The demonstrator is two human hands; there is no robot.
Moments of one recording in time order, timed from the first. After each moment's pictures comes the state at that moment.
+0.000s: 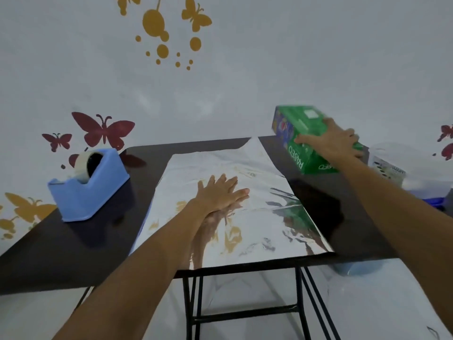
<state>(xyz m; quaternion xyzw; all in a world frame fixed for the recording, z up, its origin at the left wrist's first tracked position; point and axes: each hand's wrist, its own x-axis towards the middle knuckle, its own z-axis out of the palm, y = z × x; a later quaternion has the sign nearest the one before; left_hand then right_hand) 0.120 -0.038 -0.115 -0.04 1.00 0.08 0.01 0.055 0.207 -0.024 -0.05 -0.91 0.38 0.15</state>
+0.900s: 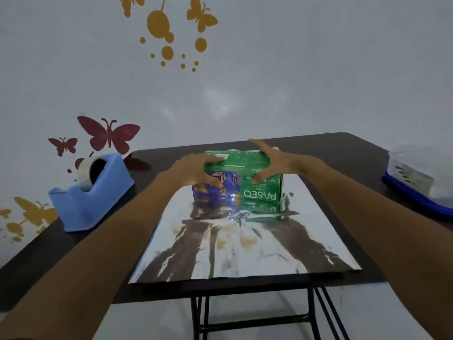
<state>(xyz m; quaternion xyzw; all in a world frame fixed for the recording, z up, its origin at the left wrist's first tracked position) 0.107 -0.116 -0.046 0.01 0.99 0.13 -0.07 0.033 0.124 -0.041 0.36 -0.87 0.31 -0.13</state>
